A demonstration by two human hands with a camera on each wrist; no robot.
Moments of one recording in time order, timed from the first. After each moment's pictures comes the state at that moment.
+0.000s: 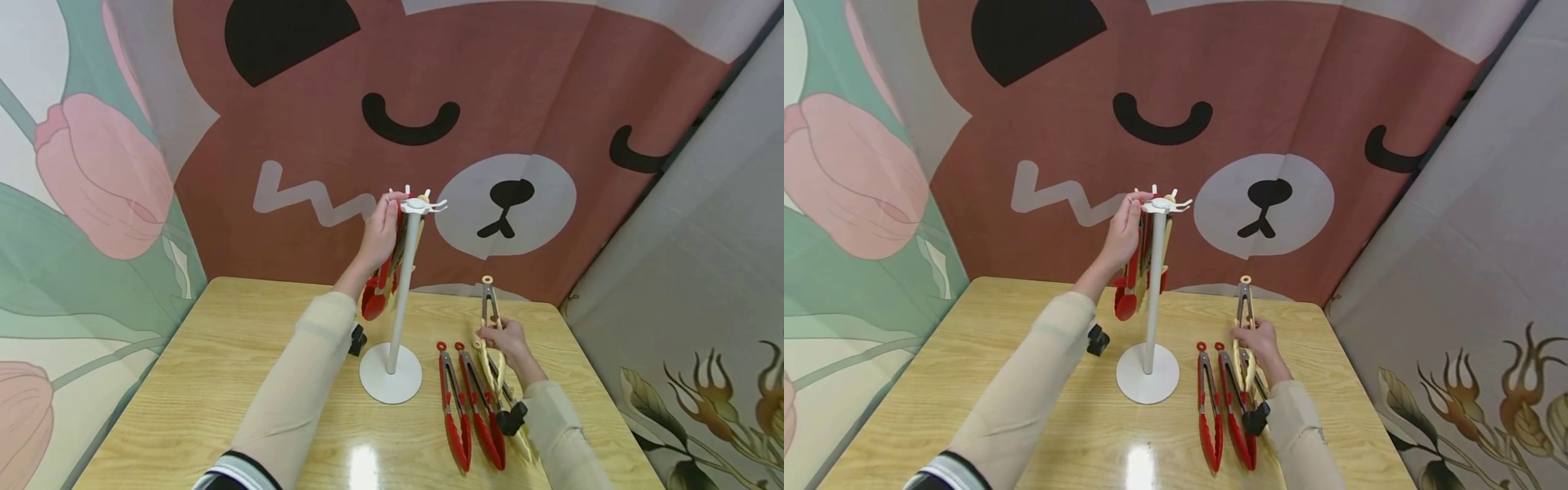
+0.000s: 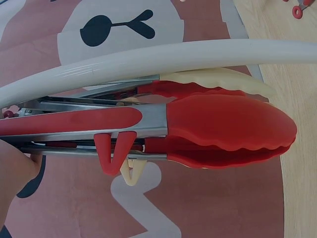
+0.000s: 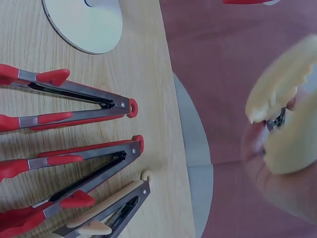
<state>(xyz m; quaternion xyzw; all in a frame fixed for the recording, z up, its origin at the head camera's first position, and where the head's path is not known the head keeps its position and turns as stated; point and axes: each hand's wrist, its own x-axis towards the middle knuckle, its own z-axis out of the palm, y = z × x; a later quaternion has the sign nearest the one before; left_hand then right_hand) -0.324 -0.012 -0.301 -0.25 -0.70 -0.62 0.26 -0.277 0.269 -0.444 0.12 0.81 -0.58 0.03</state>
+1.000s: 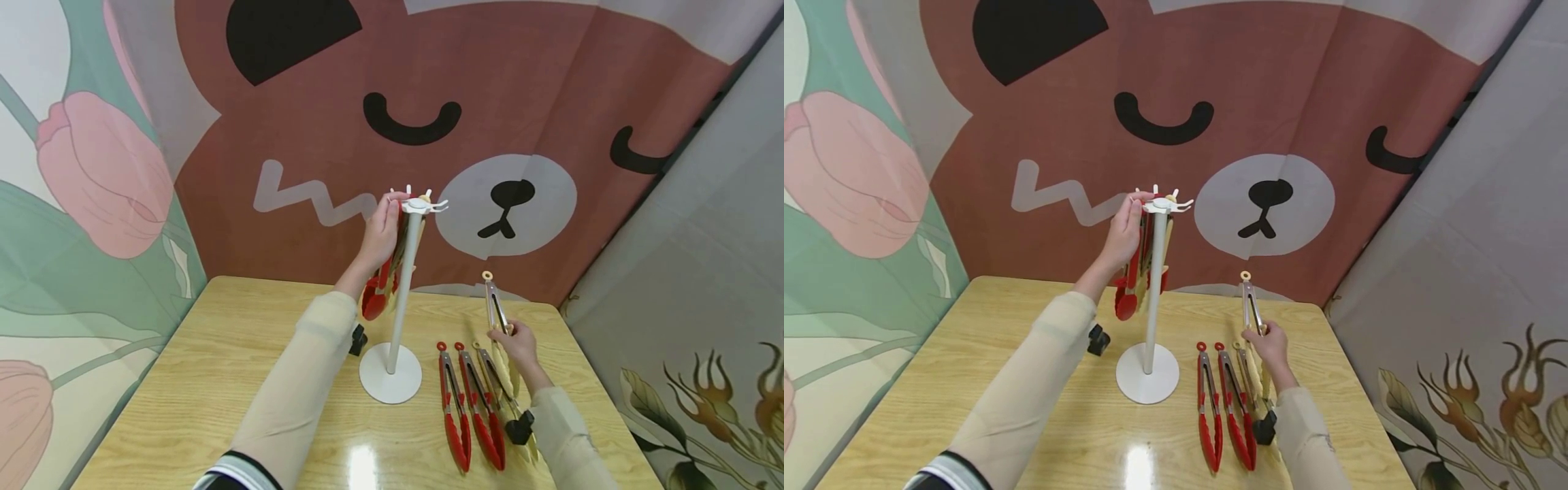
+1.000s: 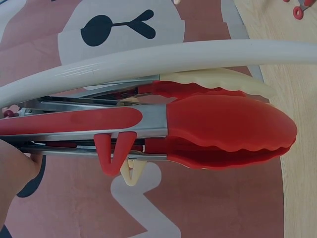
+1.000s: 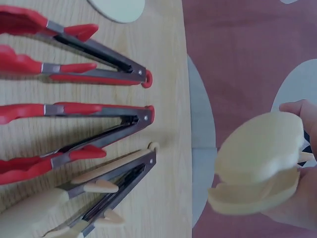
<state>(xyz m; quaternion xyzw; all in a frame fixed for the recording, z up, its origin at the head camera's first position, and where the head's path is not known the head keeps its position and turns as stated) -0.323 -0.013 -0.300 -0.26 -0.69 -0.63 0.24 -0.270 0.285 -0.452 0.10 0.88 -0.47 -0.08</state>
